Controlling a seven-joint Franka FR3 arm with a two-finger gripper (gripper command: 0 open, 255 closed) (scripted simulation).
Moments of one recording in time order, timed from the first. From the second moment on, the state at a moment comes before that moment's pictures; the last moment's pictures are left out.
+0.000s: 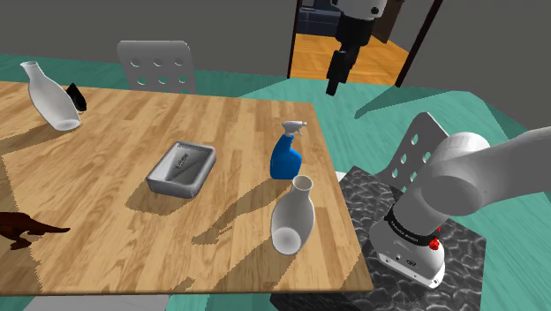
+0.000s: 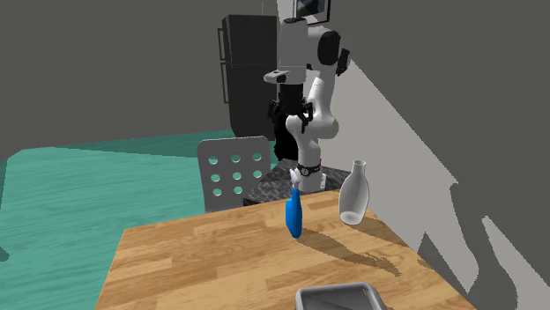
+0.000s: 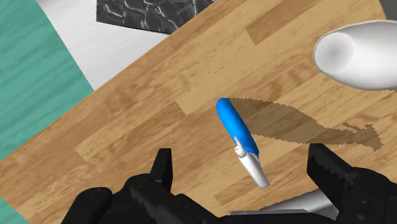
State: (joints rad) arm -0.02 -0.76 0.06 -2.40 0.03 1.66 -0.16
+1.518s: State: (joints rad) arm 0.41 -0.59 -0.44 -3.01 0.24 2.81 -0.97
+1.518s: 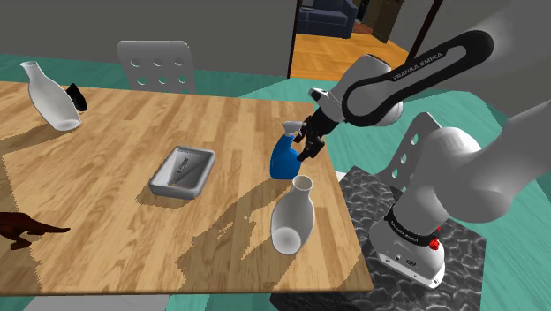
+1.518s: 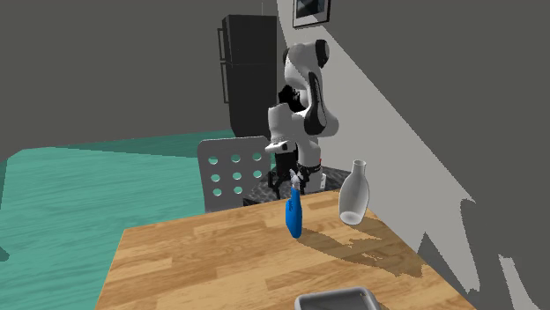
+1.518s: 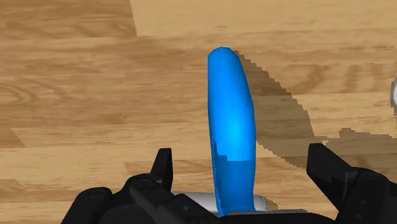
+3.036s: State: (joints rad) arm 0.52 -0.51 -0.50 -3.00 0.30 2.90 -1.00
